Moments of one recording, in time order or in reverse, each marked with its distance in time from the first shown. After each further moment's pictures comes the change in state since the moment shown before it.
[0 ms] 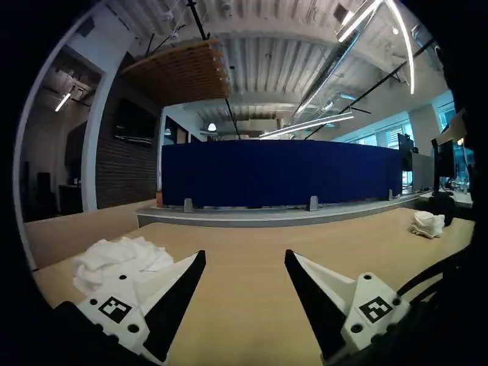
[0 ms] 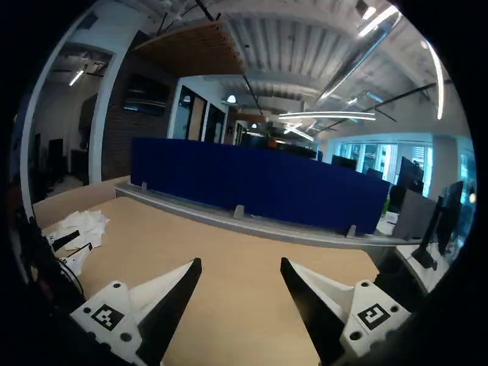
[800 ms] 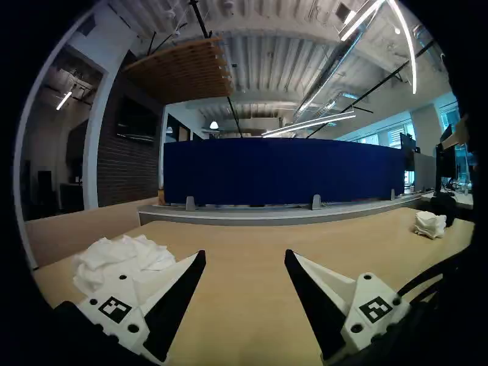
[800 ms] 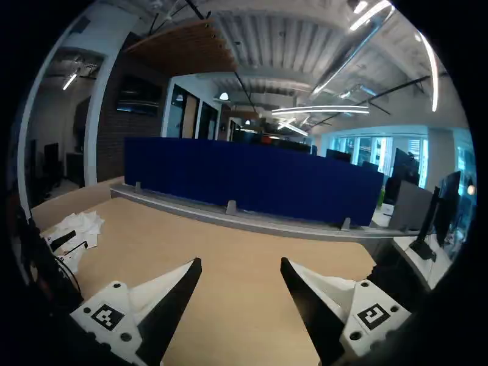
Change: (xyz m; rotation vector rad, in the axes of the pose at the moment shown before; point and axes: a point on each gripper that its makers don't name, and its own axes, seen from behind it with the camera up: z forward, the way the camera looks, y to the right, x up) left arm 0.001 -0.001 0.002 0.010 -0.009 -0.005; right arm -0.012 0.023 -0.002 -0.026 -0.016 0.035
